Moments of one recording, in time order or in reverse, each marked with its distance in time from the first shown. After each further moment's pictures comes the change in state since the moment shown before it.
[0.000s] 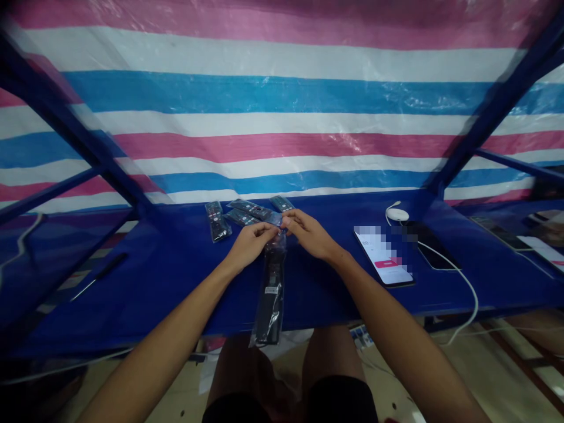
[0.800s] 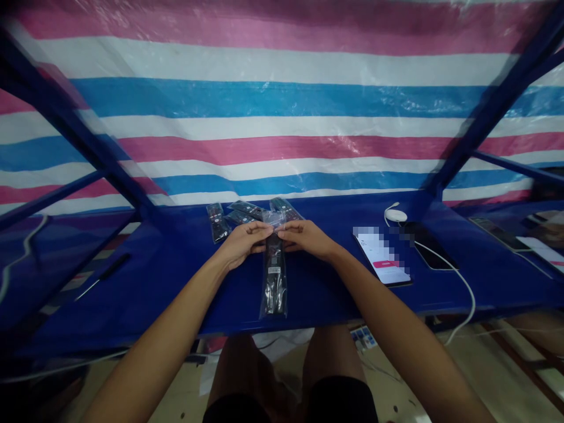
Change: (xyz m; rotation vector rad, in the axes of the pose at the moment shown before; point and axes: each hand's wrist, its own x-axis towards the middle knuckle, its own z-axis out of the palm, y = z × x) left_hand -0.001 -0.001 -0.019 -0.365 -0.022 -0.264; right_hand 0.002 0.011 0.003 0.477 -0.157 0.311
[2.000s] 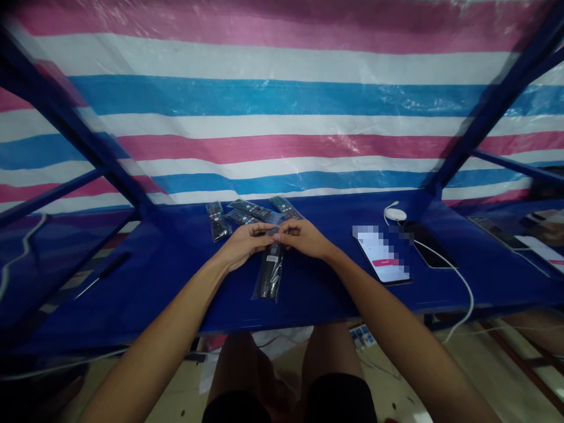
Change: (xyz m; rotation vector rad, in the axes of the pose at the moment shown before) left_hand -0.005 -0.001 0.005 -0.008 -0.034 -0.007; right_hand 0.003 0.003 0.004 -0.272 0.005 -0.206
